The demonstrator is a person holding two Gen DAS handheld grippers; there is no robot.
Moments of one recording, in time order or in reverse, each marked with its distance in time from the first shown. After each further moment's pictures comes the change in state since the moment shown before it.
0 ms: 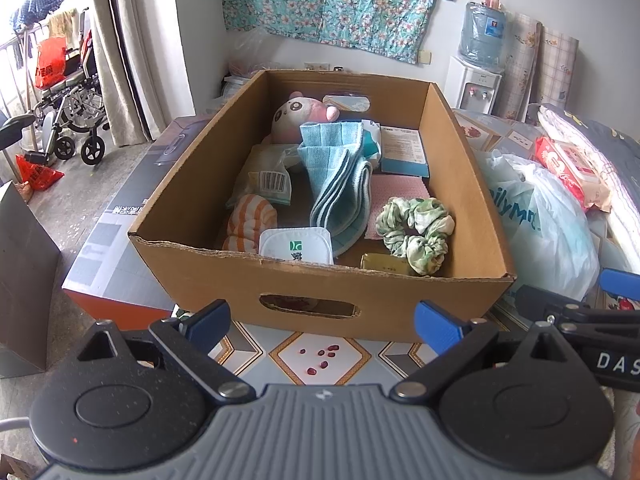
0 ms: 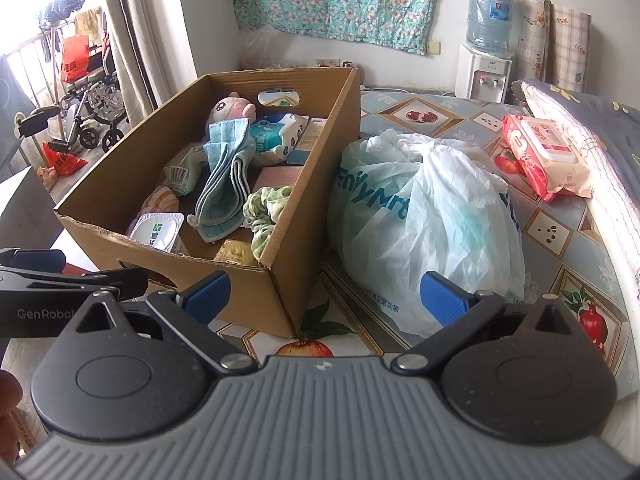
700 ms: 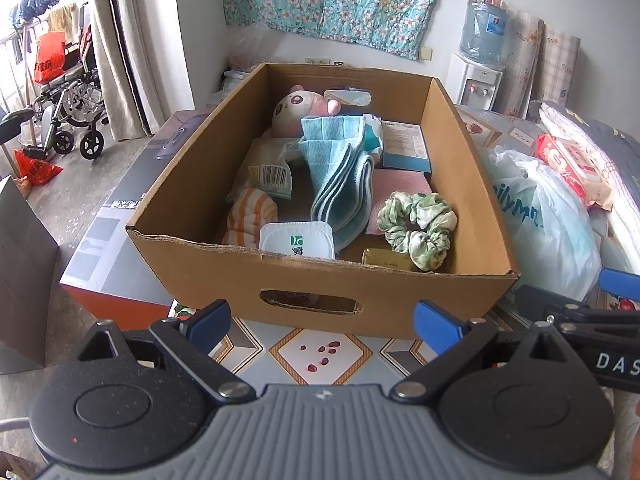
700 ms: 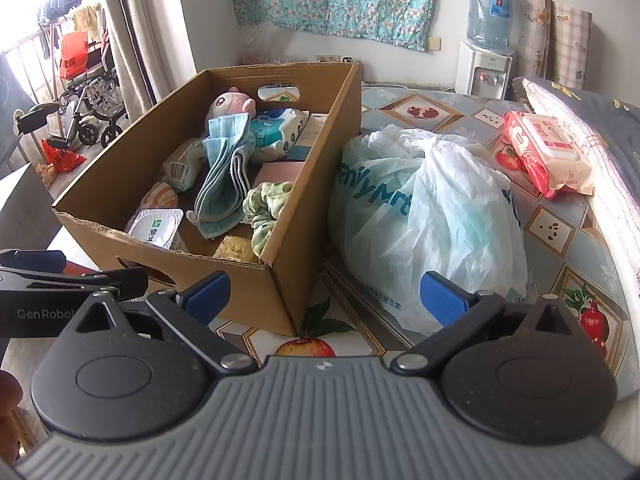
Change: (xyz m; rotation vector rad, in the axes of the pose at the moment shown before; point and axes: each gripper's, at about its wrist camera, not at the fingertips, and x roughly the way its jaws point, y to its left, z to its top) left arm 0.003 0.003 0.001 -0.007 0.019 -0.002; right arm 0.004 0.002 0.000 -0.002 0.010 -0.002
